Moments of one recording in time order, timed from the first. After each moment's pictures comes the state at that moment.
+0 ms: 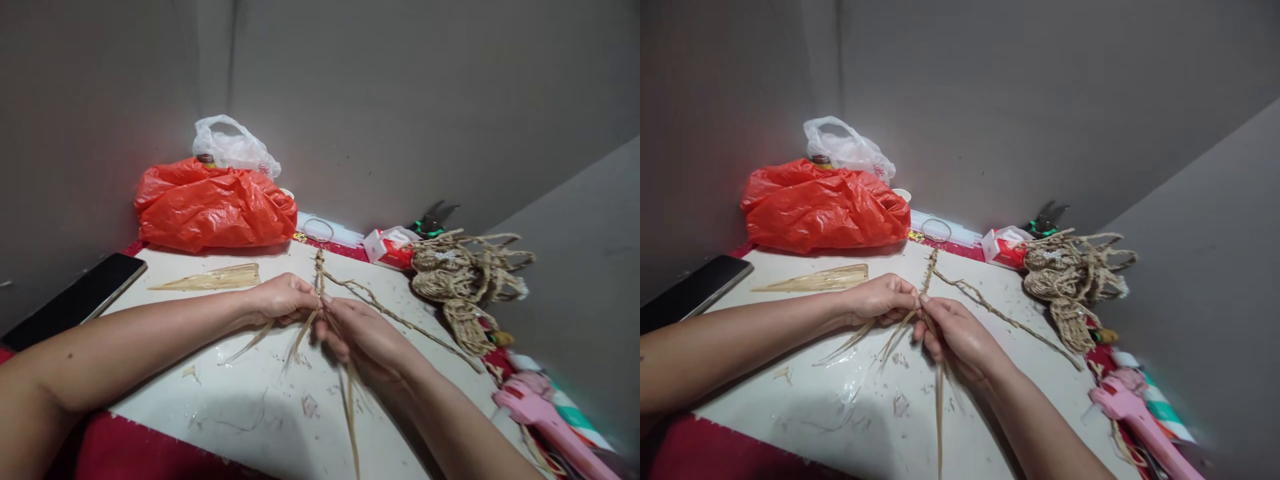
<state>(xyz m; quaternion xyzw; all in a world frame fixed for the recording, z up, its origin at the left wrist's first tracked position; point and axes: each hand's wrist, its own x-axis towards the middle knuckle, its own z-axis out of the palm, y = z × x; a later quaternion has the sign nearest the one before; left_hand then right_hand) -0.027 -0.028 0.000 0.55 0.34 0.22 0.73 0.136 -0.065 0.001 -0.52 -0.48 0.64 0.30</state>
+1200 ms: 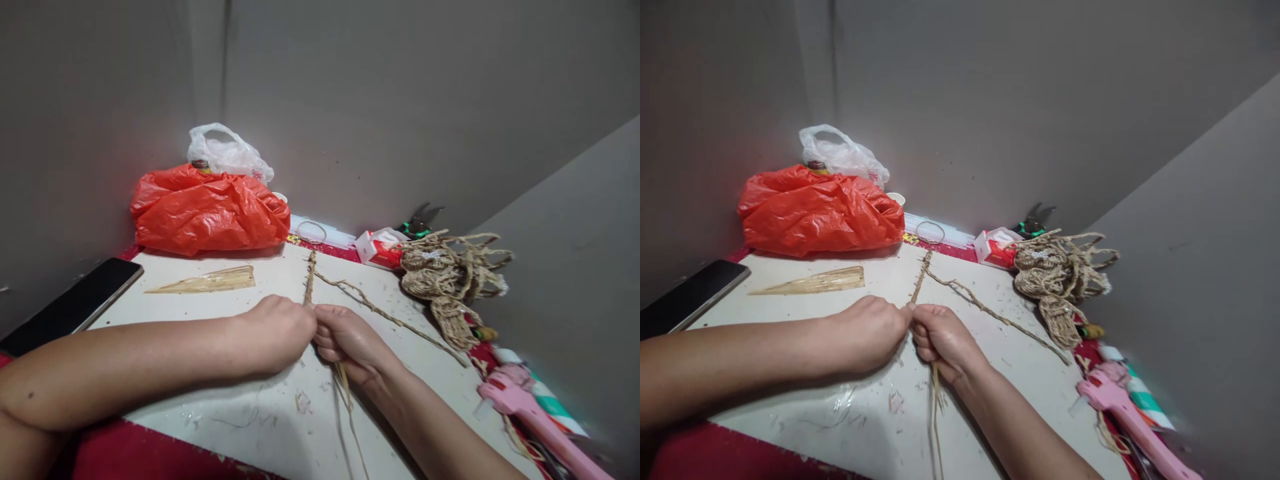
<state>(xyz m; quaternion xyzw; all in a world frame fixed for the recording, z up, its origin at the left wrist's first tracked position) -0.022 -0.070 0.019 0.92 0.38 0.02 0.09 0.124 -0.072 -0.009 -0.50 -0.34 0.72 0.35</state>
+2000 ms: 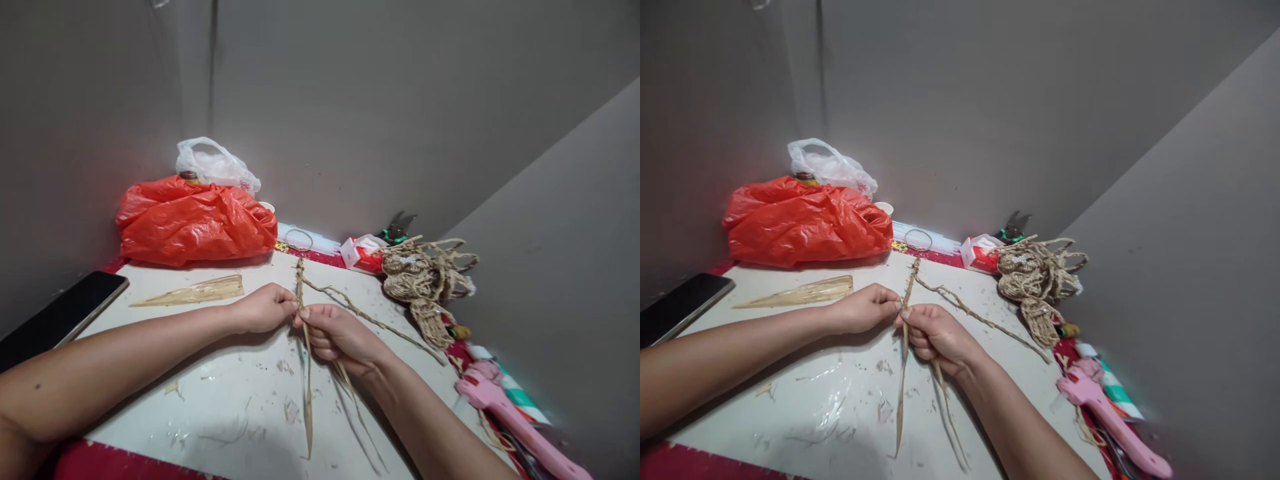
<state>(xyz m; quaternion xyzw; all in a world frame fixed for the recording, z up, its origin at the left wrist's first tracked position) -0.026 -0.026 -0.007 0.72 0.36 0.23 0.54 0.146 -0.058 -0.004 -0.43 -0.41 0.75 0.29</state>
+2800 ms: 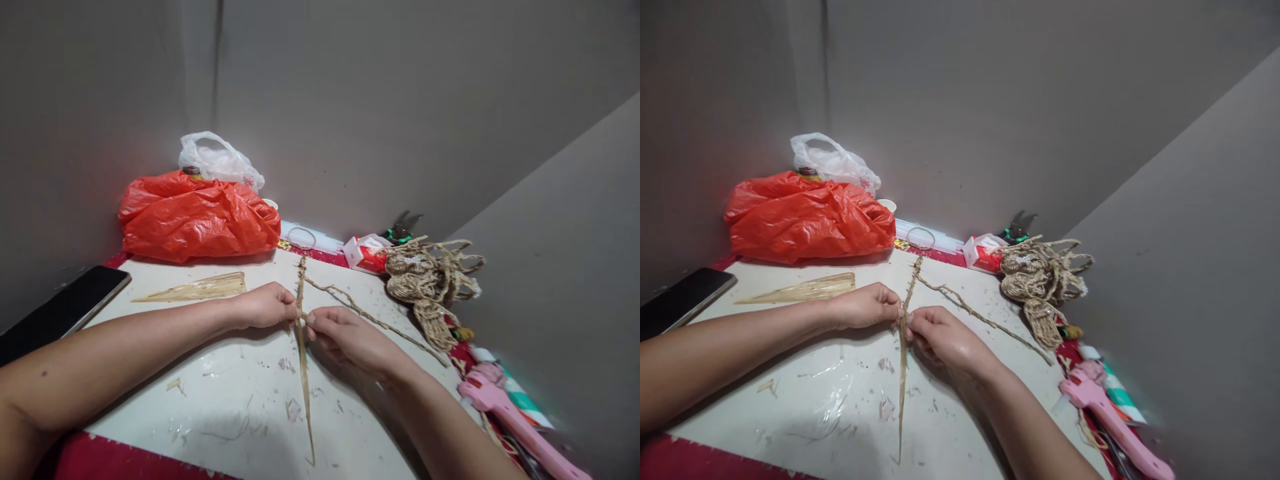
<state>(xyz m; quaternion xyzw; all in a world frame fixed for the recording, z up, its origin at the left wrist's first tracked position) -0.029 -0.020 -0.010 0.69 0.38 0.19 0.58 0.142 -0.070 0.018 -0.54 -0.55 0.61 0.19</state>
